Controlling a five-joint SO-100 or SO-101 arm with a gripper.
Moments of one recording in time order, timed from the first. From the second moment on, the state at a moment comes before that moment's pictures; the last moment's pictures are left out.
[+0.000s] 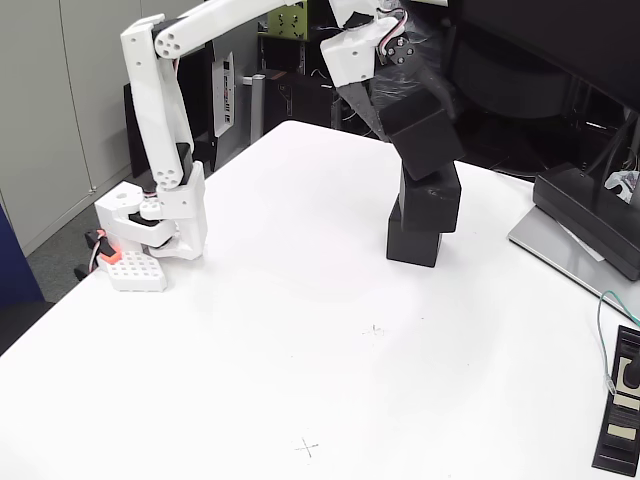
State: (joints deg) arm -26.6 102.0 75.6 90.8 -9.4
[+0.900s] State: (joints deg) arm -26.7 101.8 75.6 90.8 -9.4
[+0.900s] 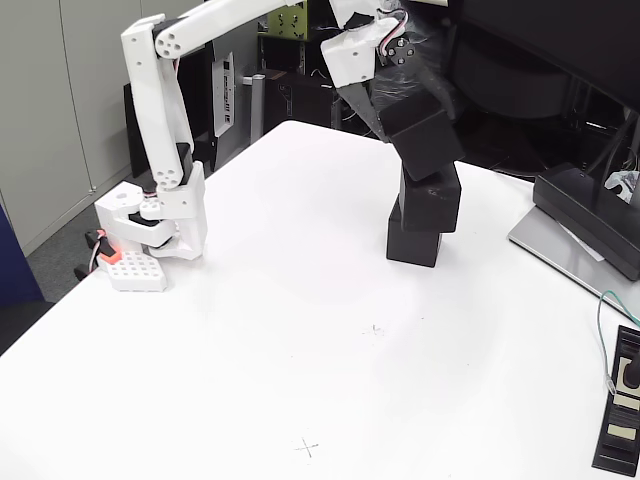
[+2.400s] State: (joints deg) arm -26.5 101.8 75.6 90.8 -9.4
